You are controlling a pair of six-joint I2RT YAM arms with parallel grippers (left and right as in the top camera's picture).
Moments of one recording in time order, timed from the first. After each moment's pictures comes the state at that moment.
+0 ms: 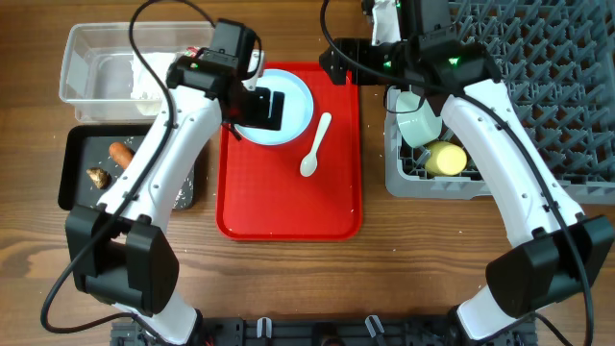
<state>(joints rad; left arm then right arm) -0.31 1.80 1.57 -0.98 0.02 -0.14 0.33 1.77 1.69 -0.71 -0.37 0.31</state>
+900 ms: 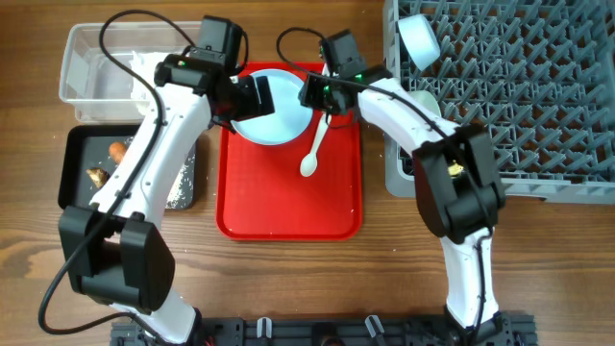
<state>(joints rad) -0.25 1.80 1.57 -0.98 0.02 -0.45 0.45 2.27 1.69 -0.43 -0.25 0.67</state>
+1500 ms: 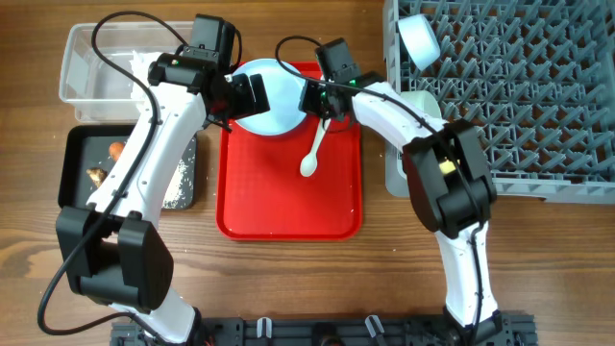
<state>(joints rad) -0.23 1.80 1.57 -0.98 0.02 -0.46 0.44 2.30 1.69 -0.42 -0.23 0.69</state>
